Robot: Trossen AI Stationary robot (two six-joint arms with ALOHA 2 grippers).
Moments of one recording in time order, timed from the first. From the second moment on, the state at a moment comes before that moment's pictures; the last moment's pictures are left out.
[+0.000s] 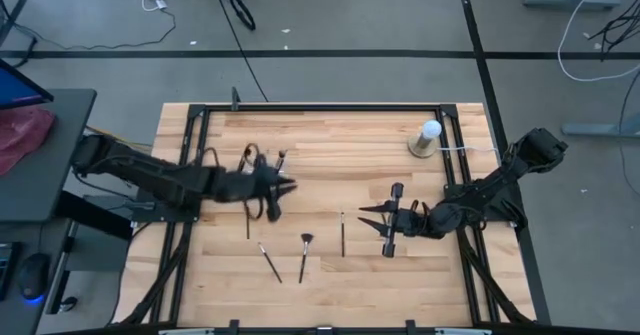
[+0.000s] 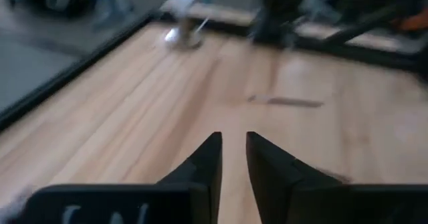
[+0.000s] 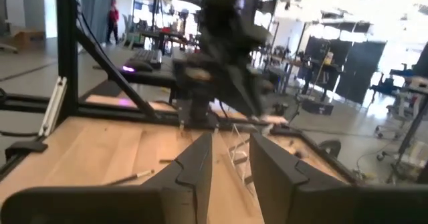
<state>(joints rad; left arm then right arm) -0.22 1.18 0.67 0.12 -0.47 -0.27 0.58 1.34 0.47 0.92 0.75 -0.22</state>
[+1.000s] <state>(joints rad) -0.48 1.80 0.67 1.00 -0.82 -0.09 0.57 1.34 0.47 -0.15 0.51 0.88</state>
